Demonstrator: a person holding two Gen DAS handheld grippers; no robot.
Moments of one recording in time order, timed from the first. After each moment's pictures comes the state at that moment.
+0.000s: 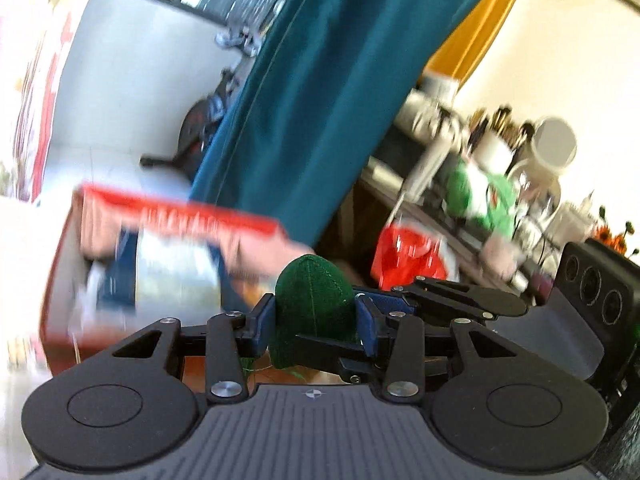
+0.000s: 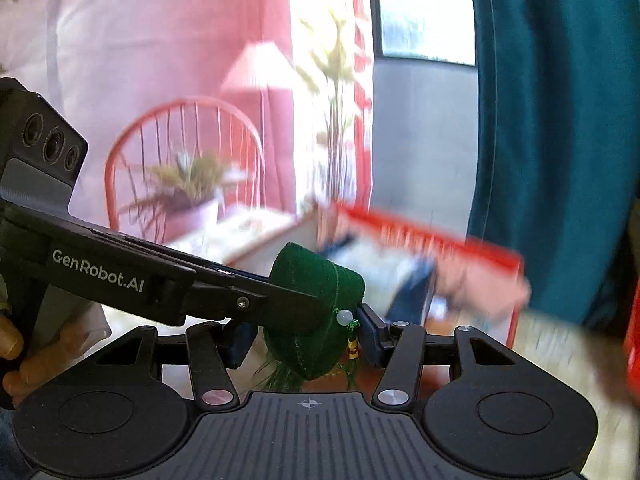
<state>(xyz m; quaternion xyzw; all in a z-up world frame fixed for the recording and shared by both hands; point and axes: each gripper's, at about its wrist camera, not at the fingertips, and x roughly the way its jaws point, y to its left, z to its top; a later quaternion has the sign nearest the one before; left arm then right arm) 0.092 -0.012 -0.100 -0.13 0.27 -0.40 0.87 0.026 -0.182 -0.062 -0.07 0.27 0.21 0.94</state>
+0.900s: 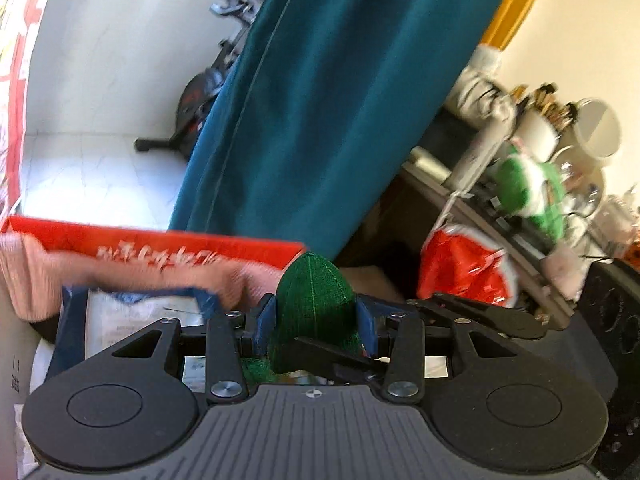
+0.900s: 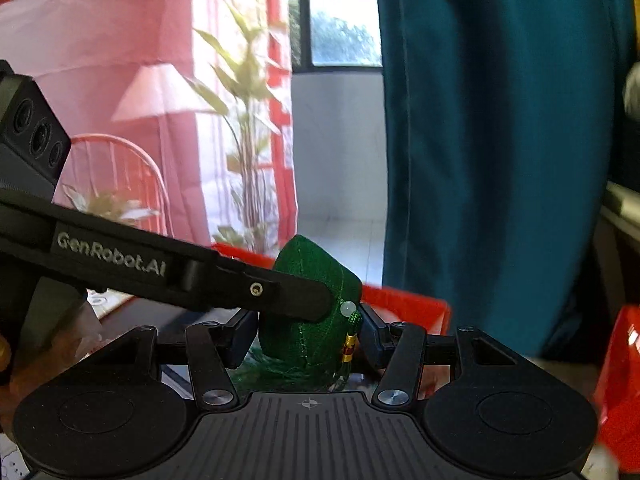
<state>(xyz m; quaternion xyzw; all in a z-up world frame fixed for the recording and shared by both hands) 0.203 -0.099 -0.136 -0.10 0.32 -0.39 0.86 0.145 -0.239 -0.092 -0.03 0.26 0.12 0.96</state>
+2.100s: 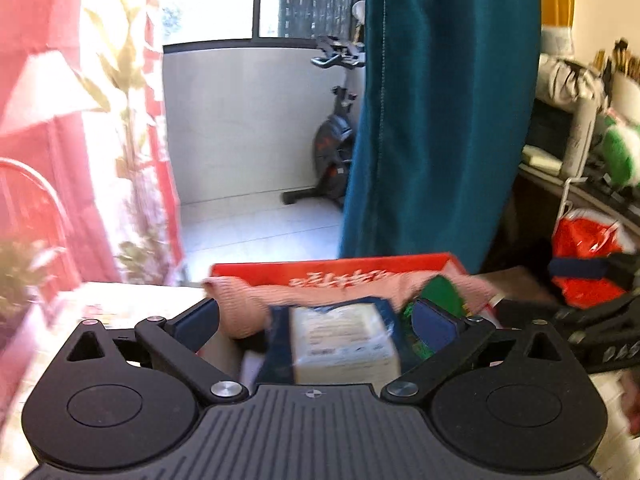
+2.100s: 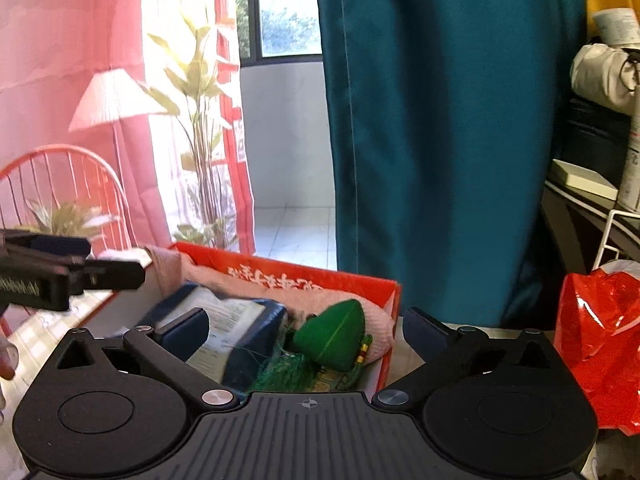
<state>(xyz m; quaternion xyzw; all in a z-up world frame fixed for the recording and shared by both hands) 0.141 -0.047 -0.085 0.06 0.26 -0.17 0.95 0.114 -0.249 -0.073 -0.01 0.27 0.05 0.96</state>
